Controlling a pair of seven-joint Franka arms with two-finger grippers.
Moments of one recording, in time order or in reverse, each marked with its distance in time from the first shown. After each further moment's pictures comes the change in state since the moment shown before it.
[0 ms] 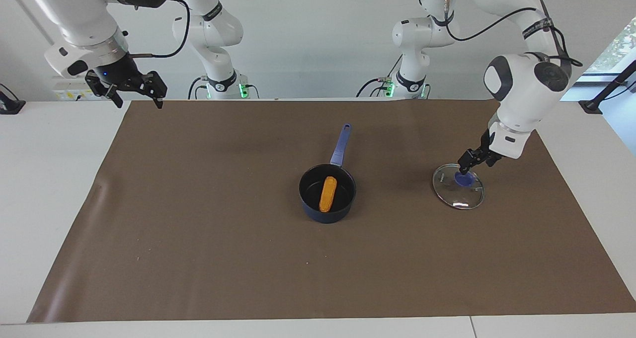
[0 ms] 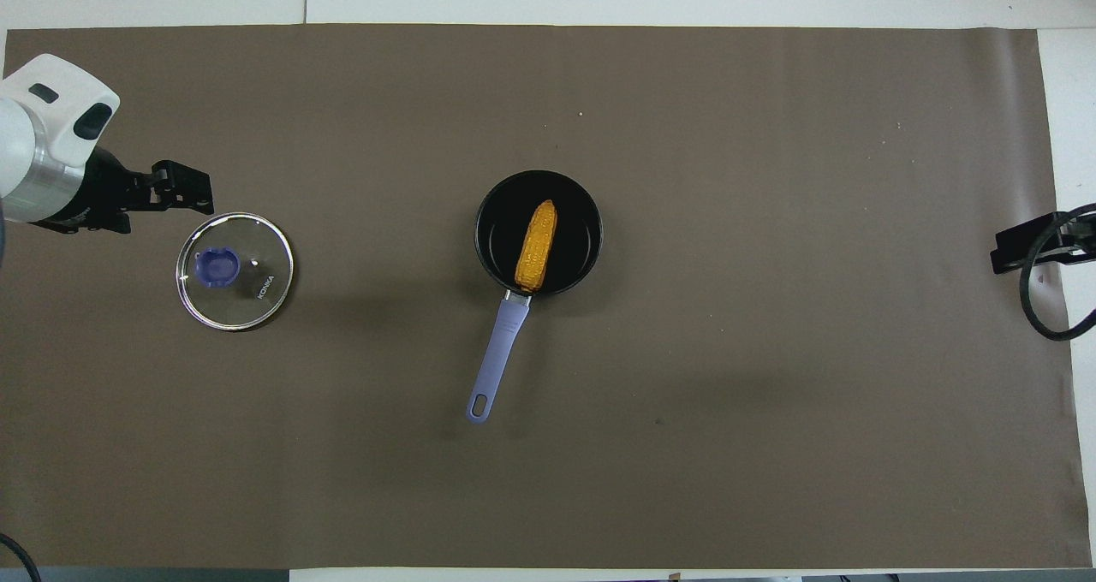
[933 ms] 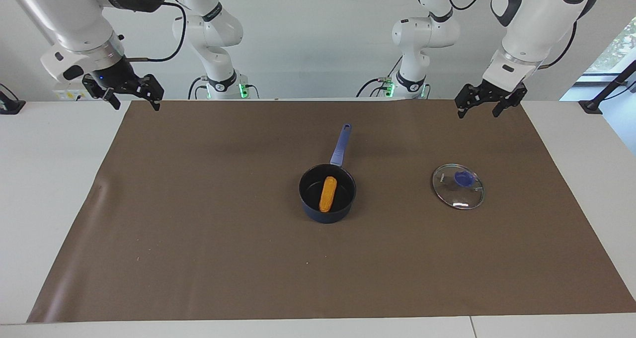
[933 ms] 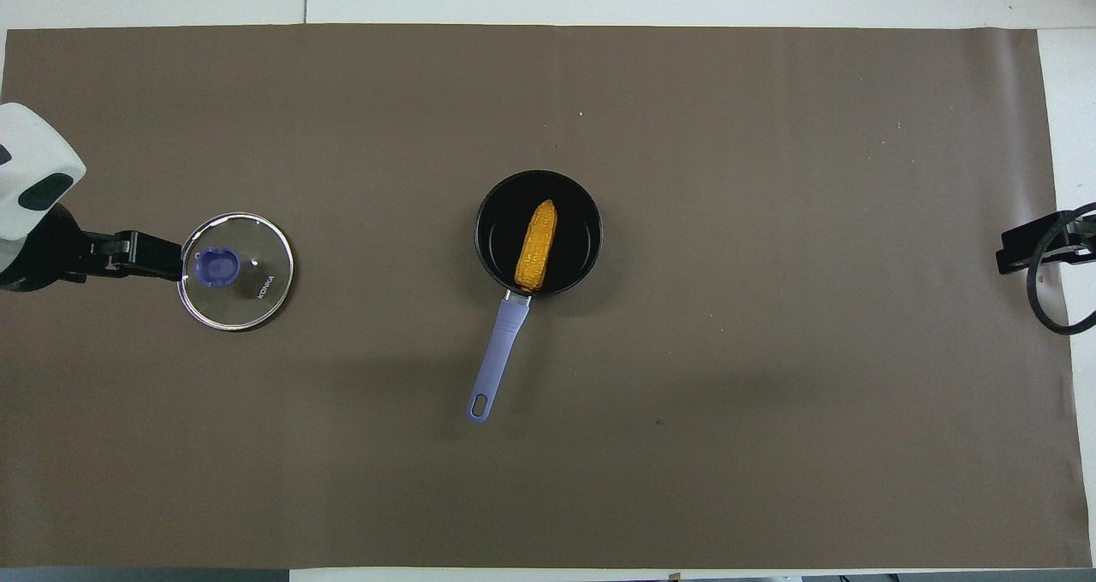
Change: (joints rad) left arm -0.010 -0.127 -0.003 0.040 -0.006 -0.246 0.144; right arm -0.026 0.003 0.005 0.004 0.001 -0.006 -0.002
